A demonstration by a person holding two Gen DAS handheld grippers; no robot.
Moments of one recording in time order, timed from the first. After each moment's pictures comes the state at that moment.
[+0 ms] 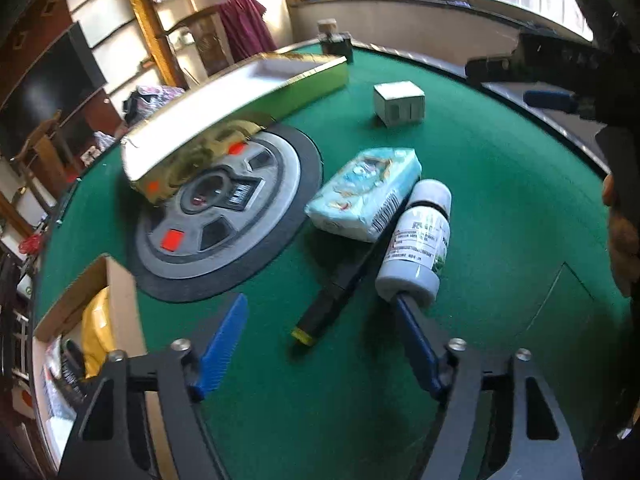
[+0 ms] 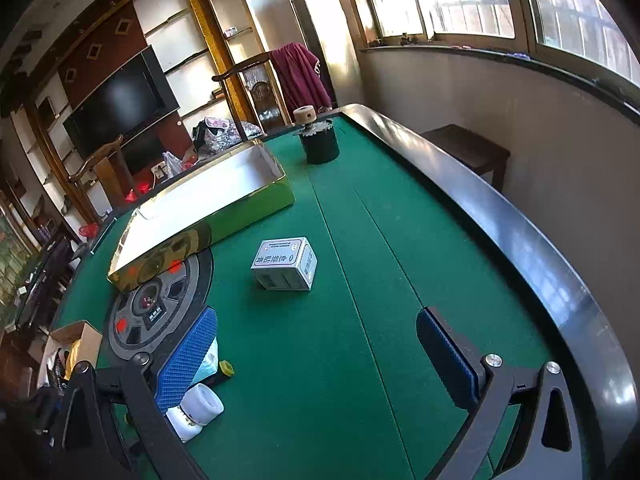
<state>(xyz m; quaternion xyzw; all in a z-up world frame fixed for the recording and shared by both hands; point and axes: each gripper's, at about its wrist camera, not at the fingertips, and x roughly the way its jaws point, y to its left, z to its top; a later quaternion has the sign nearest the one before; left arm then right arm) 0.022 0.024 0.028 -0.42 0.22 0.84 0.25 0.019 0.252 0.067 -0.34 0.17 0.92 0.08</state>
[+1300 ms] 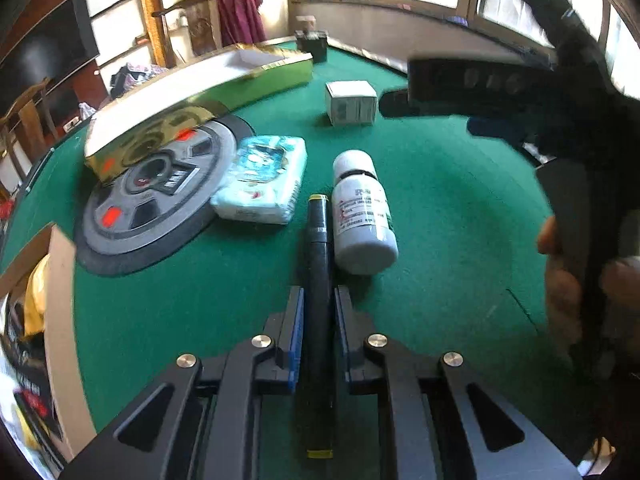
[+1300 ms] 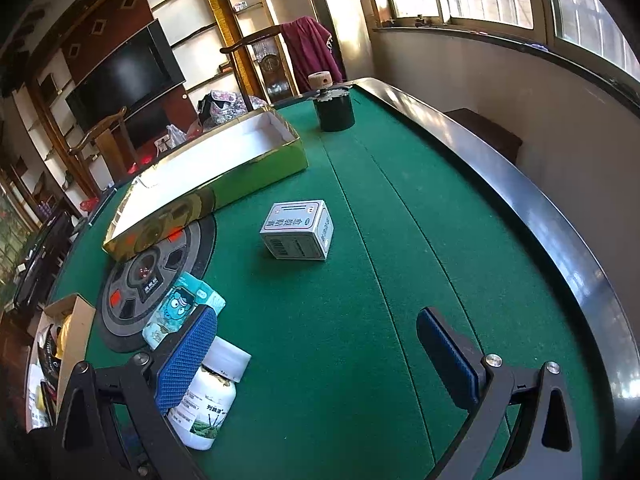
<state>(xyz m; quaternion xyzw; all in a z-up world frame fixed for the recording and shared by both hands) 0.053 0.048 0.022 -0.43 0.14 0.85 0.27 0.008 0.237 0.046 -0.38 0.16 0.91 0.06</state>
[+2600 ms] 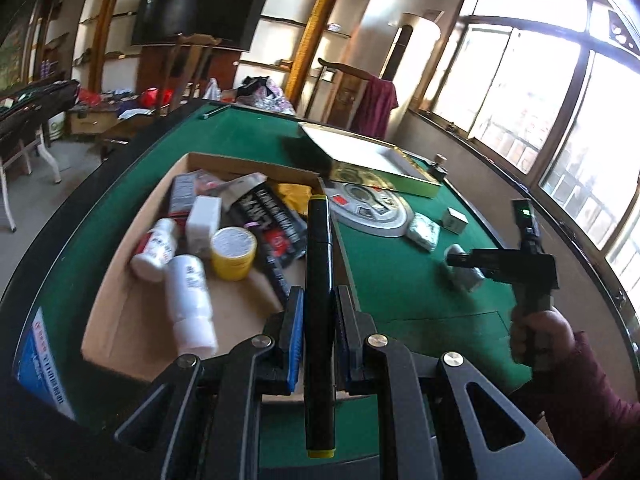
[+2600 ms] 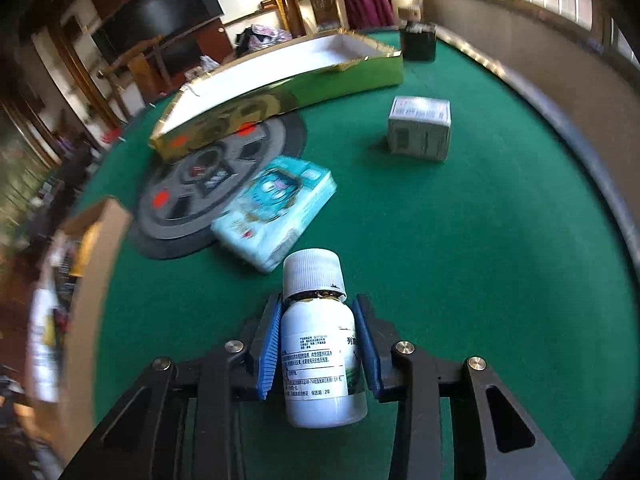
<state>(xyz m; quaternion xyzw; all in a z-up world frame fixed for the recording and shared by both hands) 0.169 -0.222 0.080 -0.34 -0.11 0.92 0.15 0.021 0.149 0.020 -0.48 0.15 0.86 -0.03</state>
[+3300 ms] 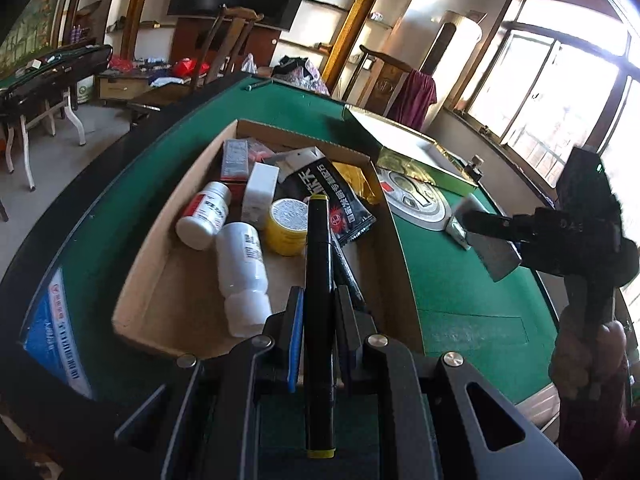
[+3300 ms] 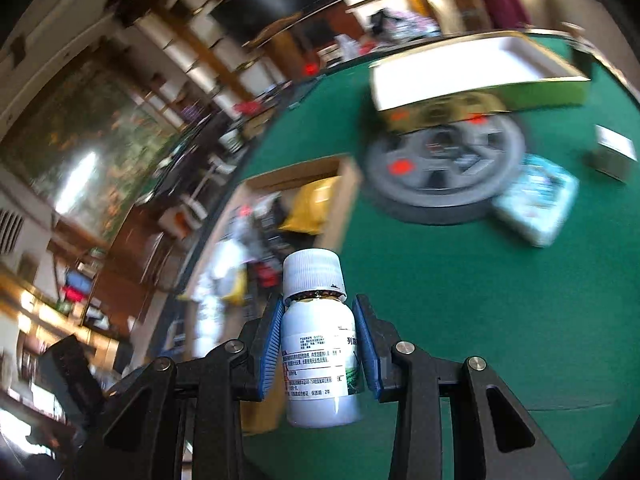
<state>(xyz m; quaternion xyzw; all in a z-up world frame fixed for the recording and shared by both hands) 0.155 -0.249 0.059 -0.38 -0.15 0.91 0.10 0.045 -0.008 0.081 -0.47 0.16 0.82 -0.28</state>
